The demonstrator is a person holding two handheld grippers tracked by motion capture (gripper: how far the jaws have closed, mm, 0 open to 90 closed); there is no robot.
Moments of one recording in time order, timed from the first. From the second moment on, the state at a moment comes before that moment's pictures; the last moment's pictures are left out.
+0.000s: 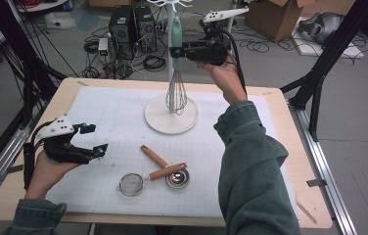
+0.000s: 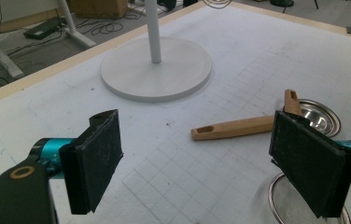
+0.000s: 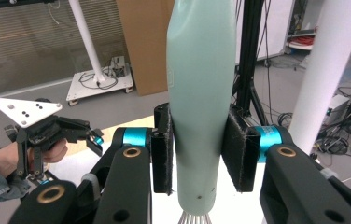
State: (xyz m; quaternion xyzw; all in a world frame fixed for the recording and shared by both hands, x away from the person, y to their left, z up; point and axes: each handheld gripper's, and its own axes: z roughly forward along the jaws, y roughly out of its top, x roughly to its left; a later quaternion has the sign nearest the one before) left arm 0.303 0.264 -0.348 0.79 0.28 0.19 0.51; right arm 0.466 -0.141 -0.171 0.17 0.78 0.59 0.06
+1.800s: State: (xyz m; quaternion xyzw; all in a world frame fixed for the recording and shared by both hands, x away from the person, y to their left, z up) left arm 0.303 0.280 -0.347 0.78 0.29 0.19 0.52; right arm 0.506 -0.130 -0.163 0.21 0.78 0.58 0.07
